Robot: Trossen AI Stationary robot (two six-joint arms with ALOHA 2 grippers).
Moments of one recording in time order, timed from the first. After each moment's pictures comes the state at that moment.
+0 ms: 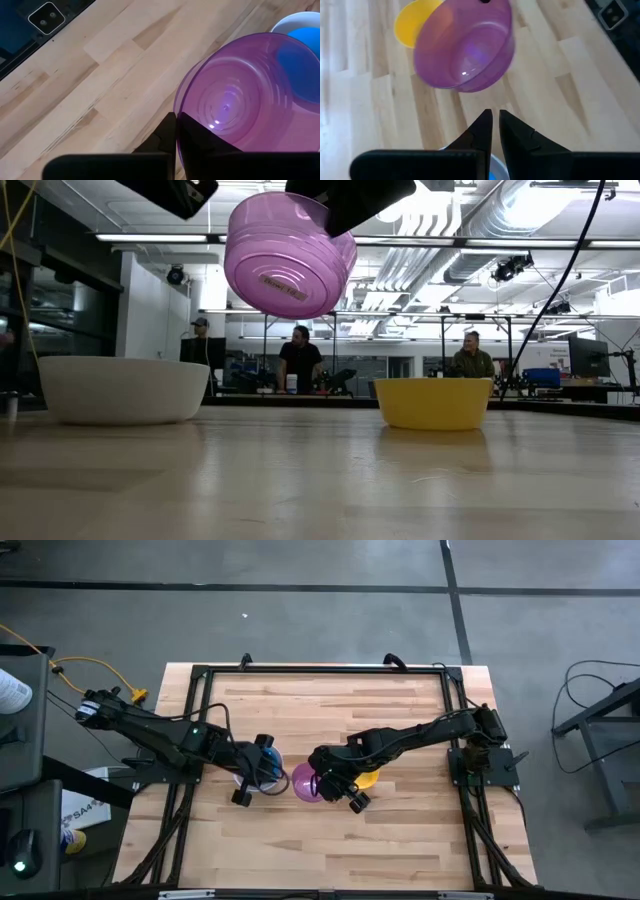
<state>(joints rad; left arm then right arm) -0.29 1.16 1.05 -0.68 -0.08 0.06 0.17 1.87 1.65 -0.79 -0.25 -0.49</state>
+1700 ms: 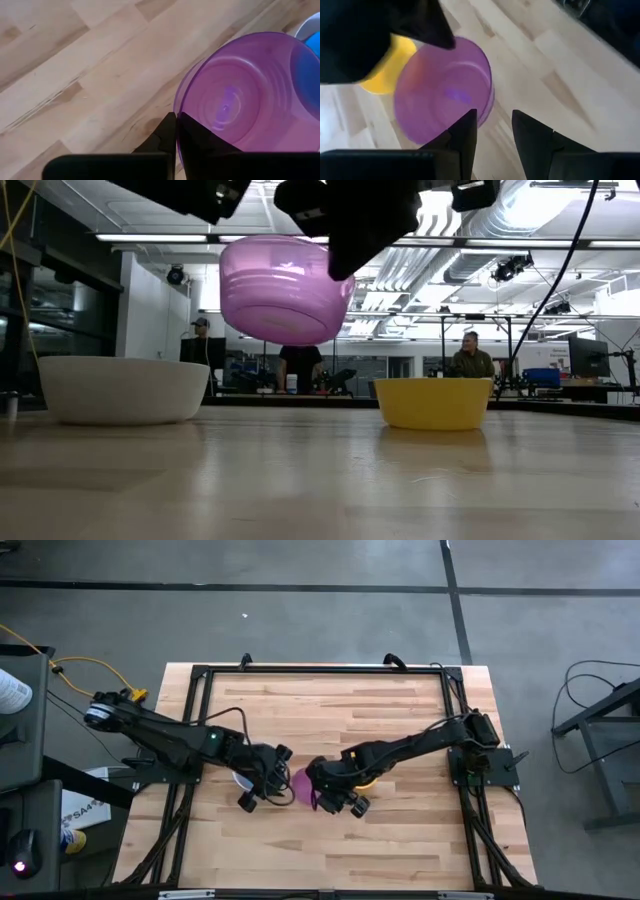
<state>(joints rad) -0.27 1.29 1.05 -0.55 0.09 0.34 0.22 1.94 1.65 -0.81 -0.13 -0.64</state>
